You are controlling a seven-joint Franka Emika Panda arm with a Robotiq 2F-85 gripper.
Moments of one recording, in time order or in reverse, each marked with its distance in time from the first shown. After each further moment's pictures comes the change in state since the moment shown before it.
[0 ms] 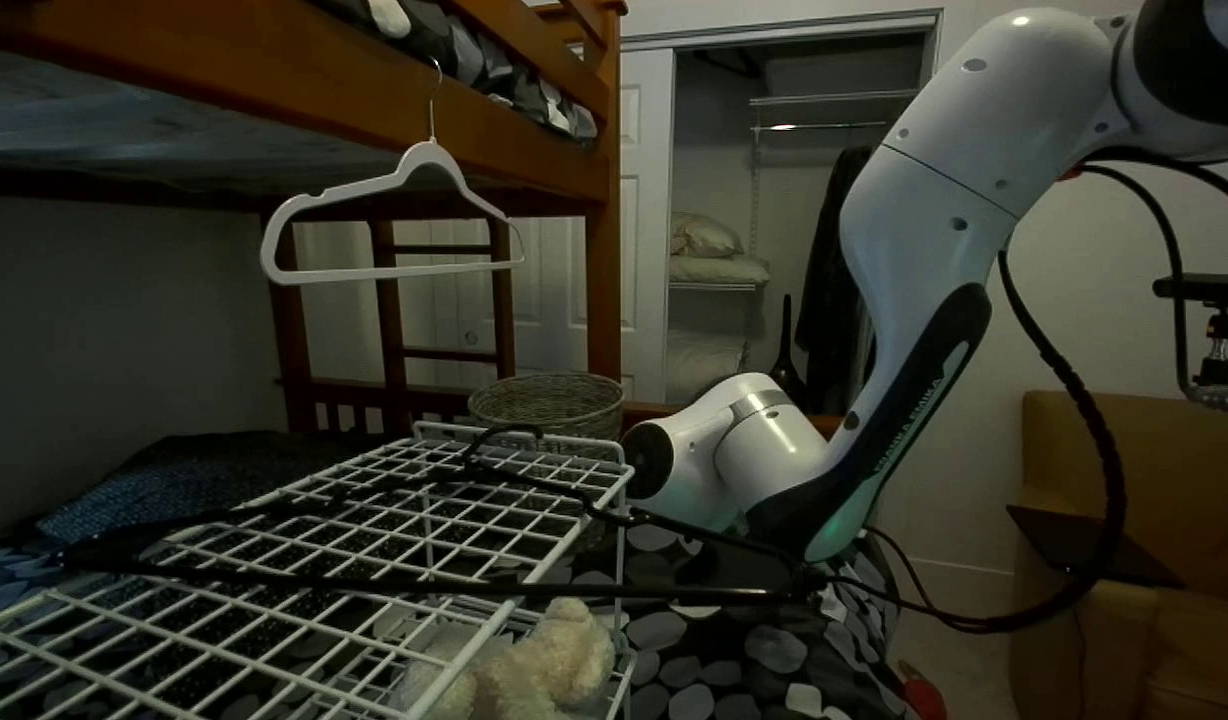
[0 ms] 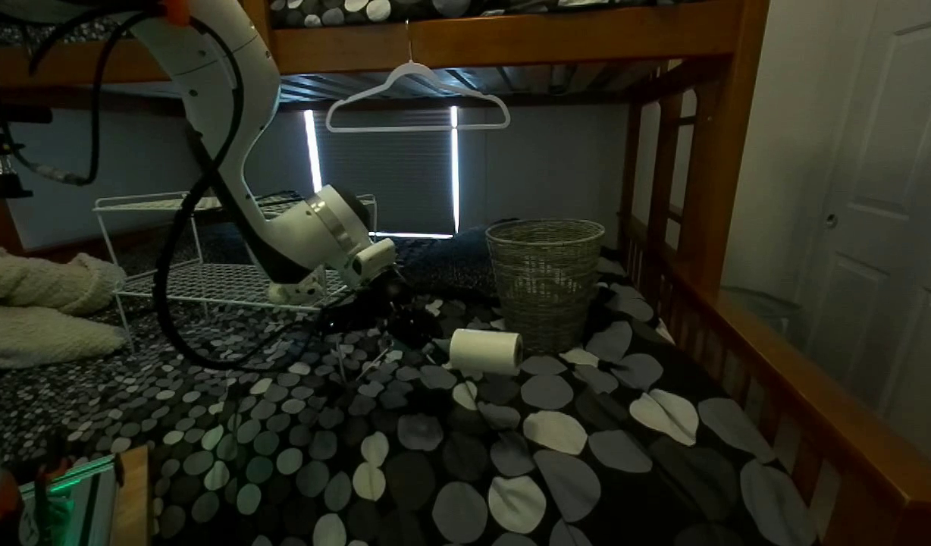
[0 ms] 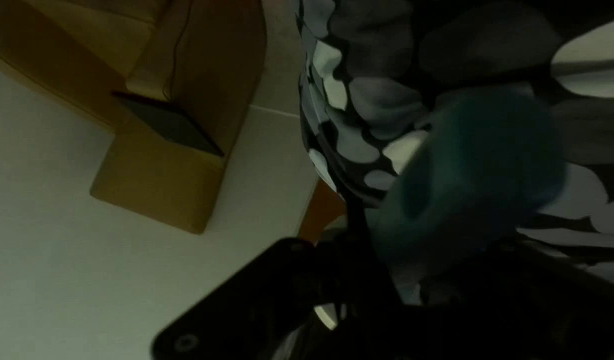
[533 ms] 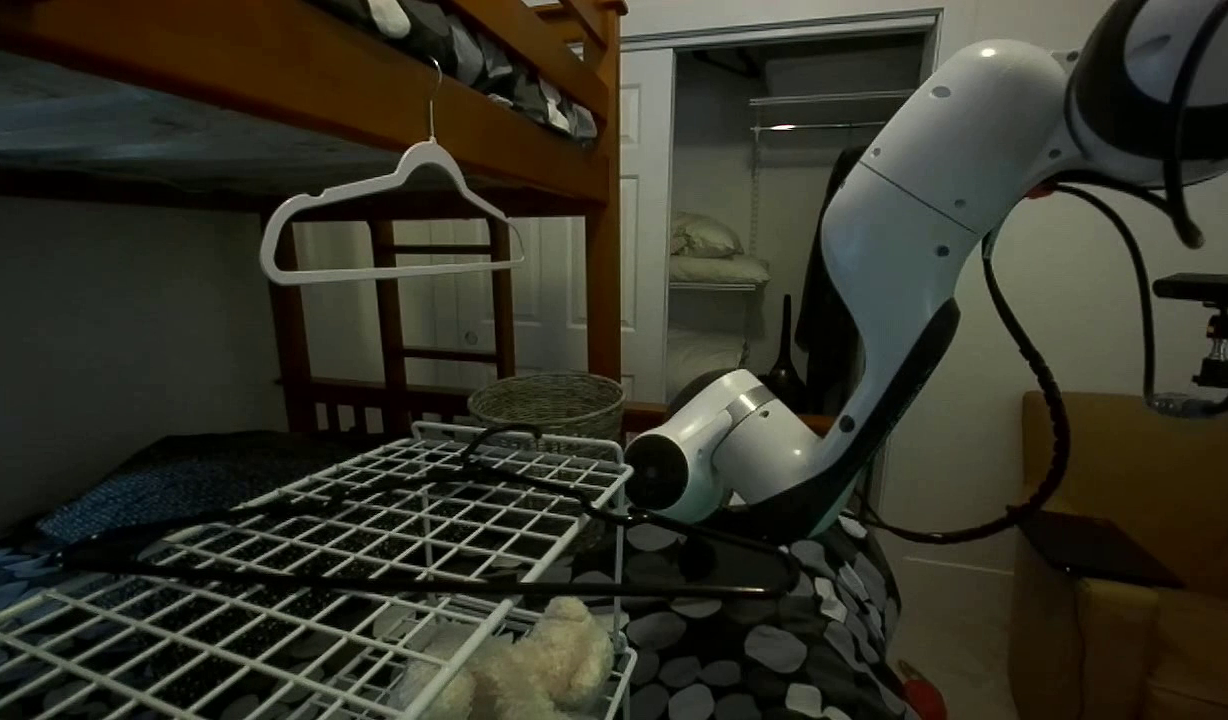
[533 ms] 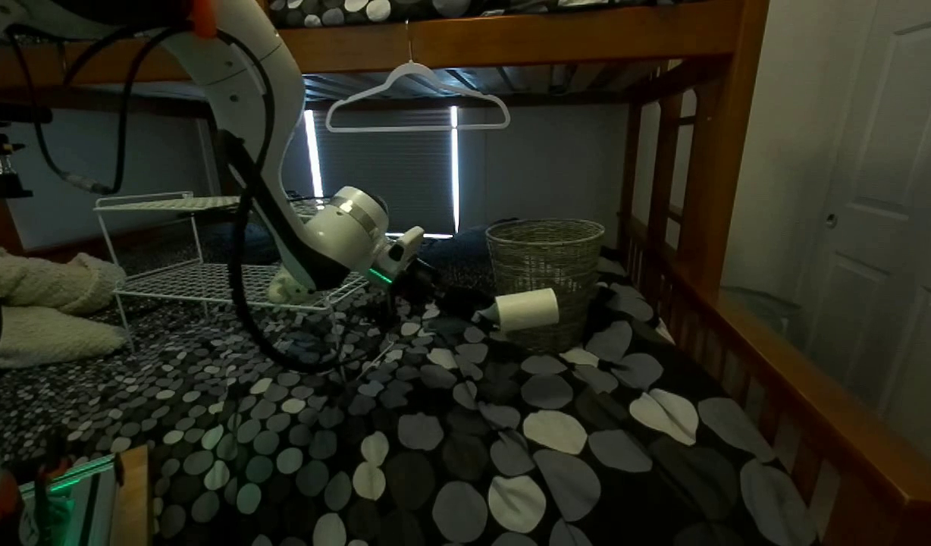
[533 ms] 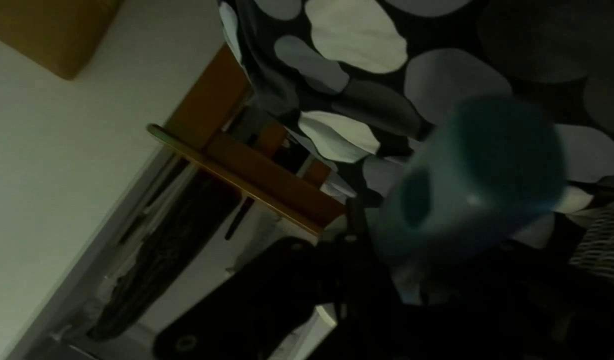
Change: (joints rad) arm -0.063 0.074 0.012 0.103 -0.369 0.082 -0.222
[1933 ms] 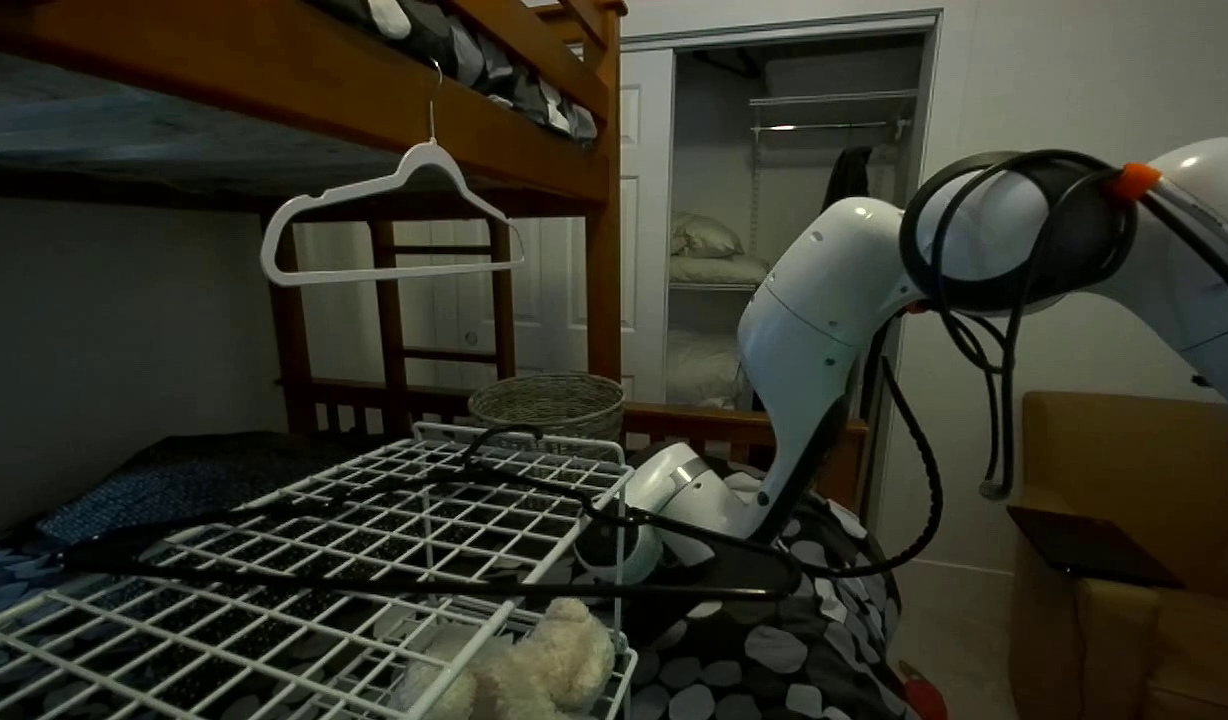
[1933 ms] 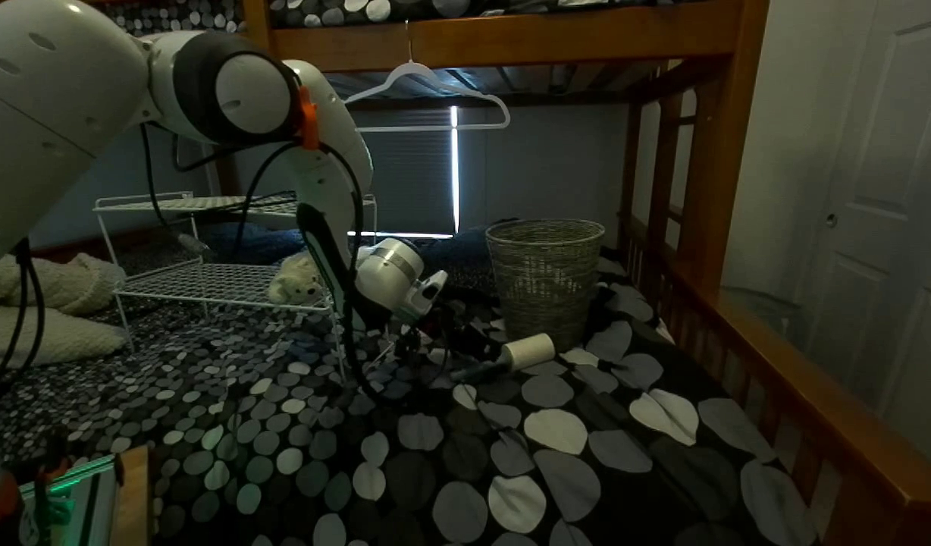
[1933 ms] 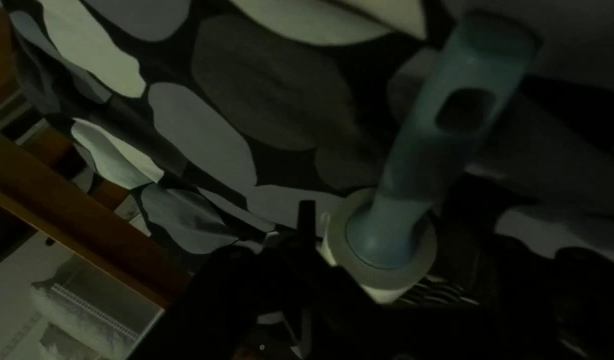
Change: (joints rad) arm -0.066 0.382 0.083 0.346 -0.095 0.189 -0.191
